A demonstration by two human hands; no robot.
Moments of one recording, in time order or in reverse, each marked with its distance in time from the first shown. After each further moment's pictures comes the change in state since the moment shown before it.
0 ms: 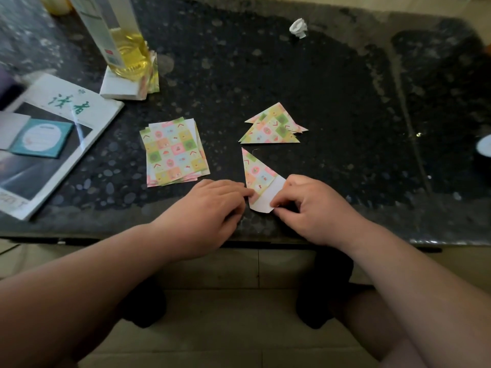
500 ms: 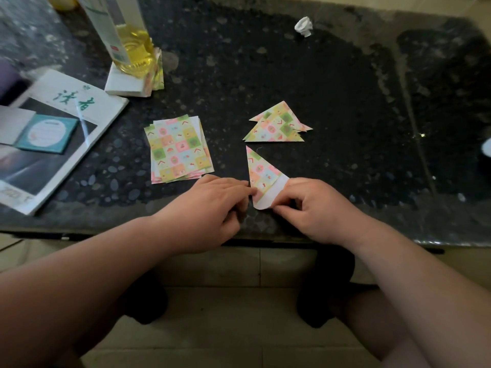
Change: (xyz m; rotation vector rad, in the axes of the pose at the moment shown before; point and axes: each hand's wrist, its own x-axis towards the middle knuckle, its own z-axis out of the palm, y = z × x) left_hand 0.001 0.003 -0.011 0.014 -0.050 -0.041; right_hand 0.005 -0.002 0.000 0.045 -0.073 0.015
